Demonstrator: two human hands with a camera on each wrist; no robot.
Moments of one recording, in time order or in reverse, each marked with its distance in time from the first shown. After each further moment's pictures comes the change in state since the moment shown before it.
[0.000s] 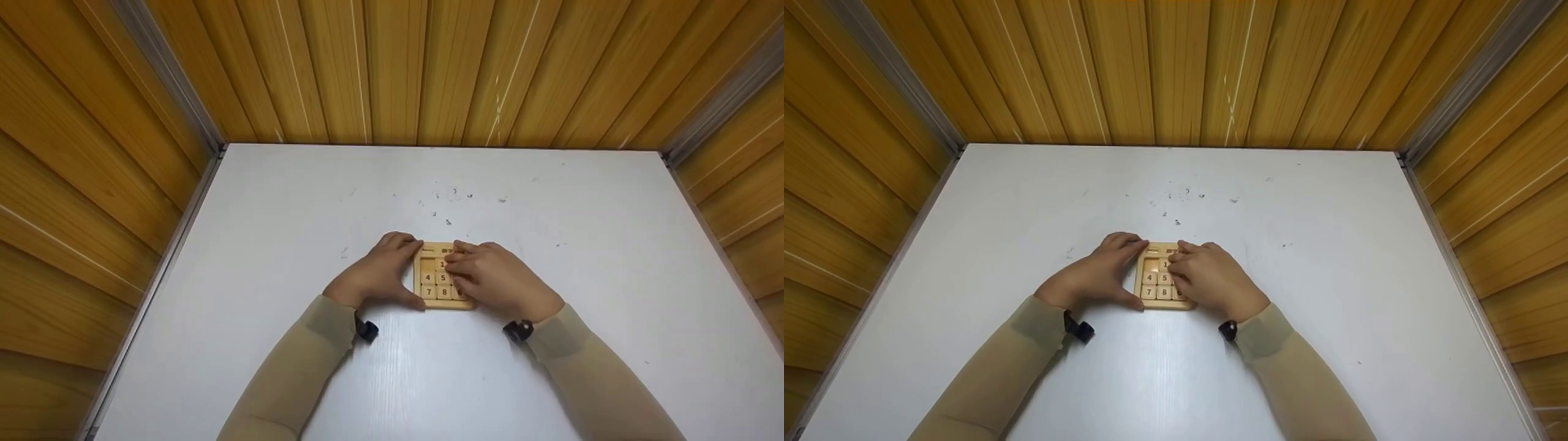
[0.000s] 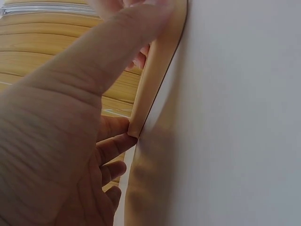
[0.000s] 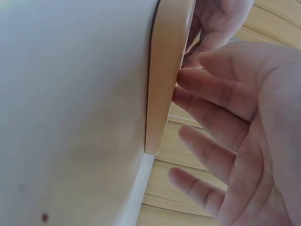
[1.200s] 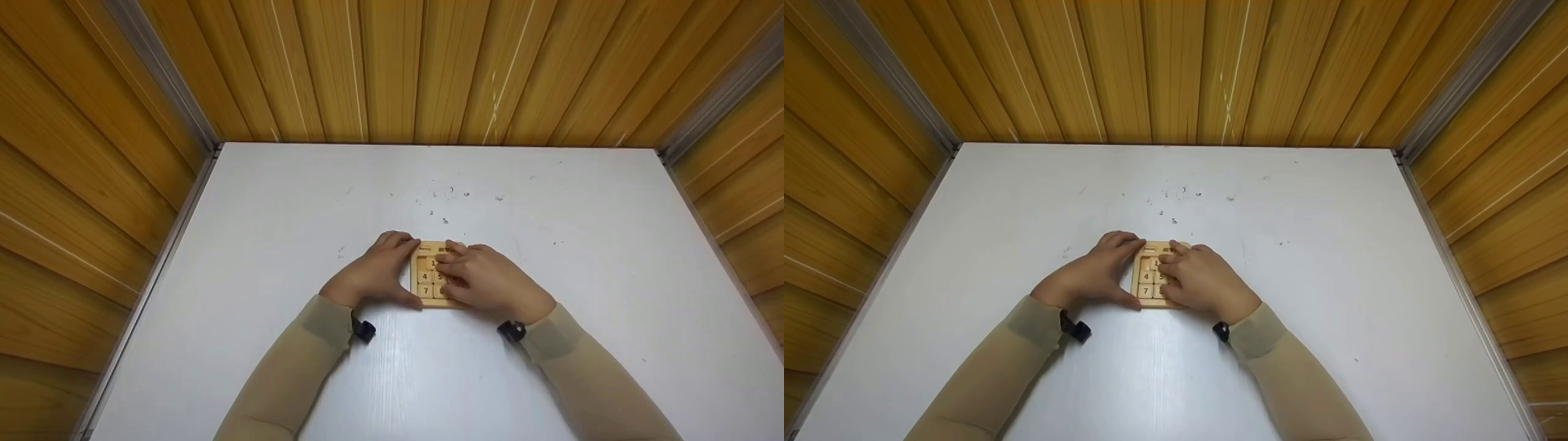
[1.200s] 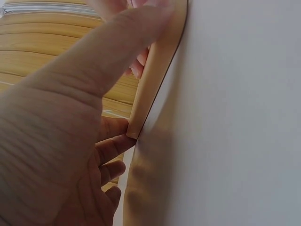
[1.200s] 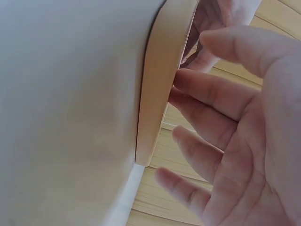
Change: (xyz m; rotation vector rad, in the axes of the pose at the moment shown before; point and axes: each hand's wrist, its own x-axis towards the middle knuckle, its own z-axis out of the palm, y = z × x) left_hand 0.002 0.000 0.001 0.030 0.010 0.019; right_hand 0.002 -0.007 0.002 0.032 -0.053 -0.016
